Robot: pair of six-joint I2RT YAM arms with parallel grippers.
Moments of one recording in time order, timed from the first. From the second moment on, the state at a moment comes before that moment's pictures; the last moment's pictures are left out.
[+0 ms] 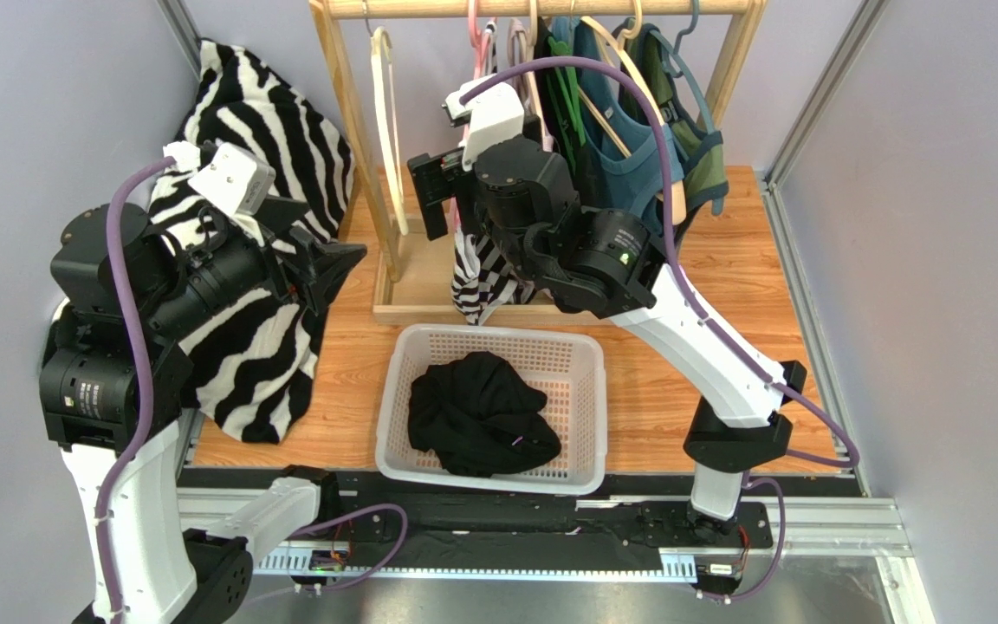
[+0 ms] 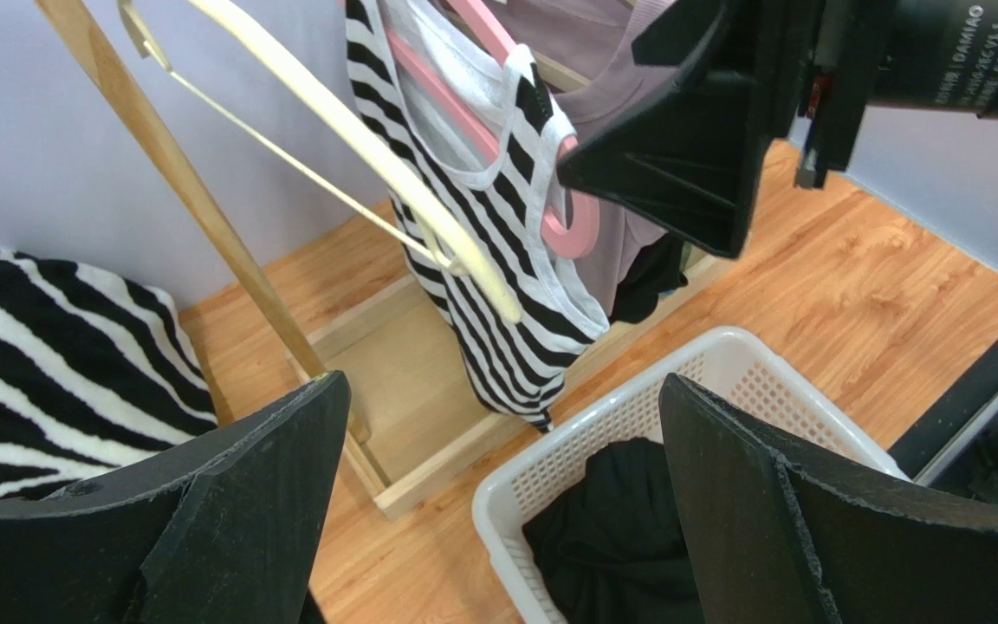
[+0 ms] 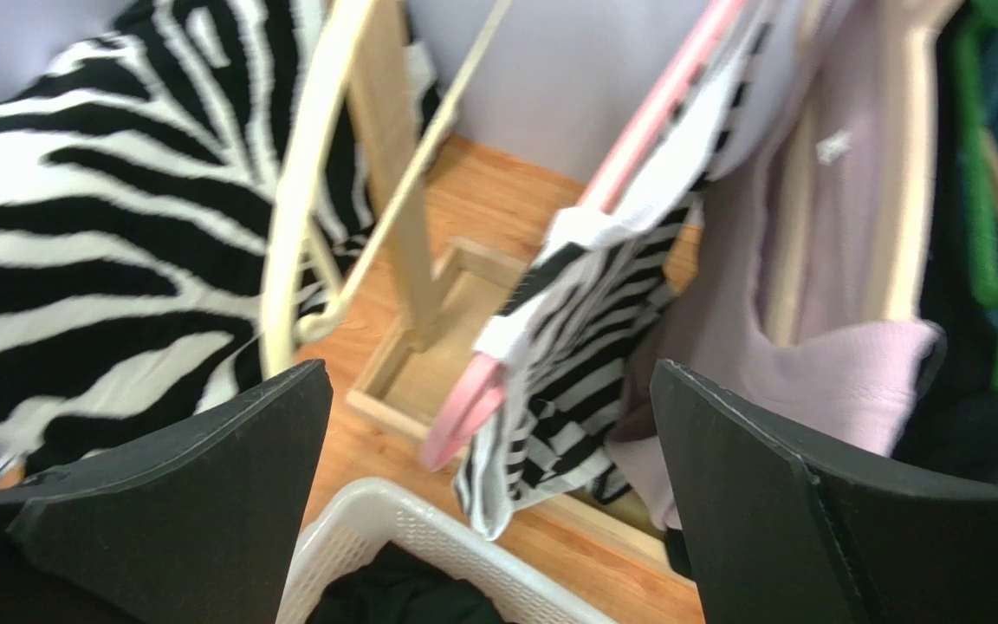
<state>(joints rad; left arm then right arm) -0.15 1.02 1.91 -1.01 0.50 0.10 1.10 1.83 2.48 -0.85 0.61 0.12</state>
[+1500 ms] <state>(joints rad) -0.15 0.87 1.74 -0.98 0.50 0.15 0.89 1.92 2.47 -0.93 0.63 0.41</state>
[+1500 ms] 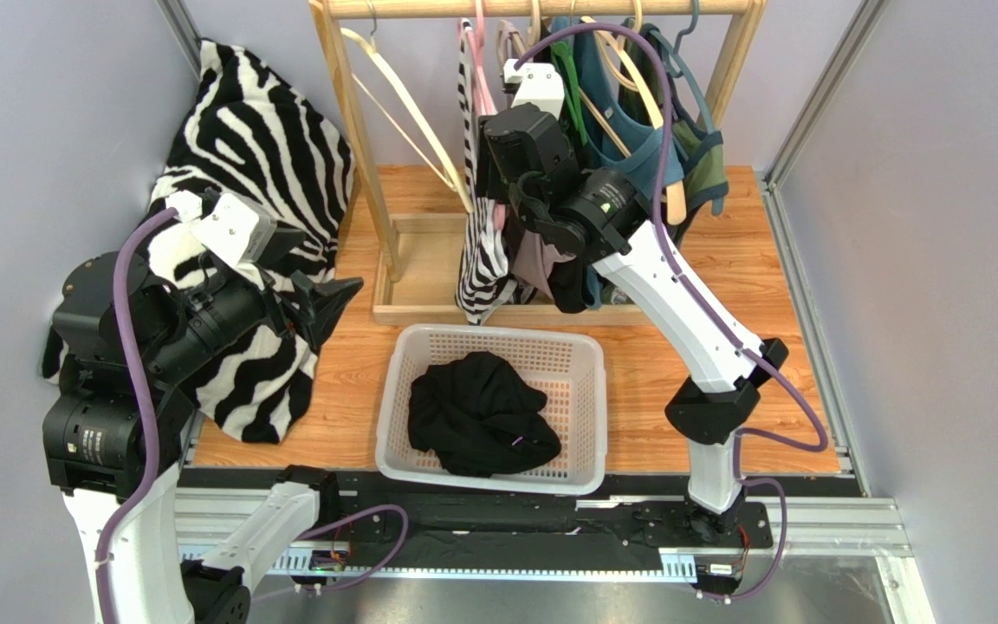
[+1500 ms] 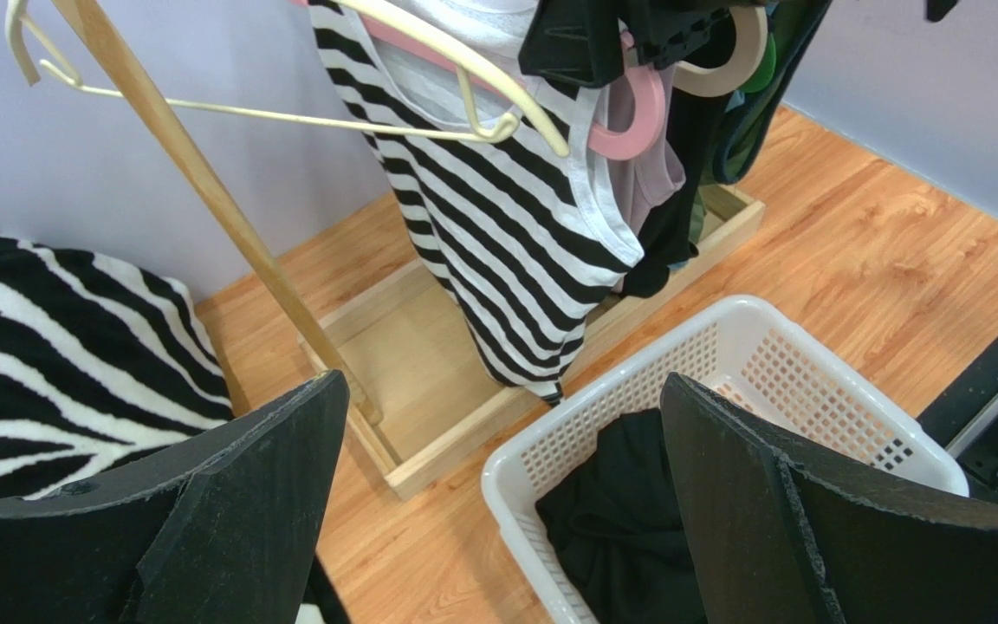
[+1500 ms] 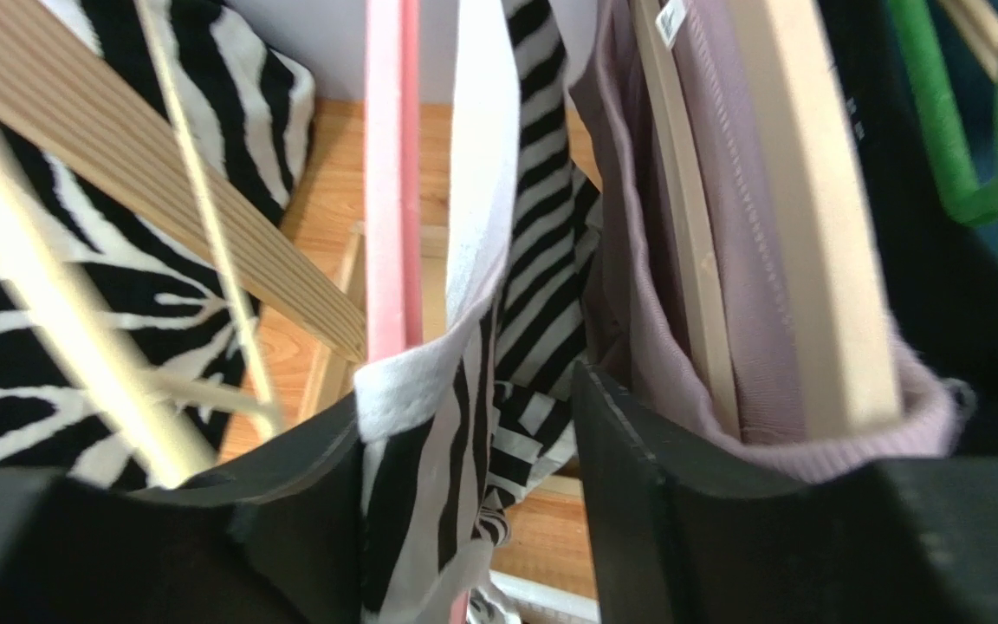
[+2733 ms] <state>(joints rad) -0.15 0.83 1.68 -0.97 0.50 0.16 0.91 1.84 2.37 -0.90 0.66 0.20</state>
